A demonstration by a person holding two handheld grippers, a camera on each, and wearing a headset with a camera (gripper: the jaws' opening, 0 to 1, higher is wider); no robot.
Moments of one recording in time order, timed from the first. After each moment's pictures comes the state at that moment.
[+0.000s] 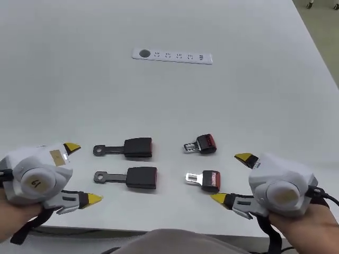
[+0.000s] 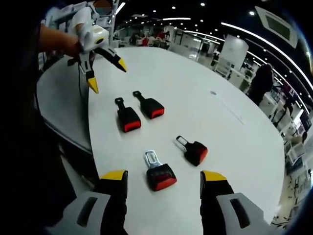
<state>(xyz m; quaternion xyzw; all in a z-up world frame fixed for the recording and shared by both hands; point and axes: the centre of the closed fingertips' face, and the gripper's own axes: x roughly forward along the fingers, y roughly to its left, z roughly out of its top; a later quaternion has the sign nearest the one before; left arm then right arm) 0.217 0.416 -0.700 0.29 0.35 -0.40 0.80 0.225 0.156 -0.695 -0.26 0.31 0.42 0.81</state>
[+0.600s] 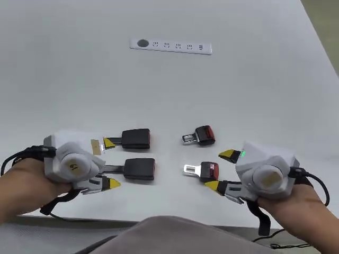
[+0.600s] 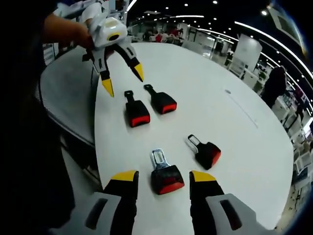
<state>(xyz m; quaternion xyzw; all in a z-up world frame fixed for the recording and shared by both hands) 0.225 0.366 -0.728 0.33 0.34 -0.48 0.74 0.226 0.169 -0.721 -0.28 0.32 0.47 0.77</state>
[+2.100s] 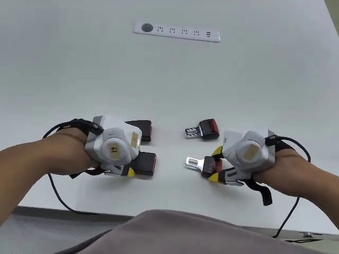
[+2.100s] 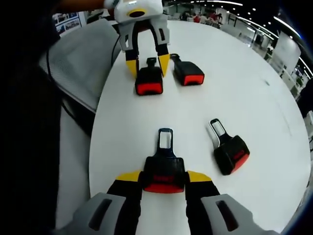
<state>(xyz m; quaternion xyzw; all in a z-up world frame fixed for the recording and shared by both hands) 0.228 0.331 -0.778 0.40 0.35 -0.59 0.61 0.237 0.166 -0.778 -0.34 0.39 0.57 0.64</state>
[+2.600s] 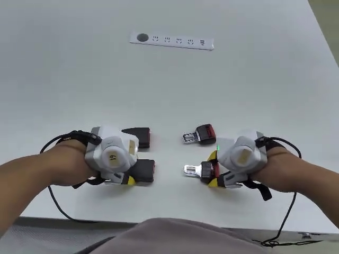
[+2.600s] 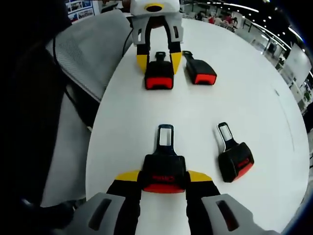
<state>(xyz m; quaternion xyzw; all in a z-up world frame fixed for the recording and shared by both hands) 0.227 0.333 -0.781 0.36 0.36 -0.58 0.64 0.237 0.167 -0.785 -0.37 0.37 0.60 0.60</state>
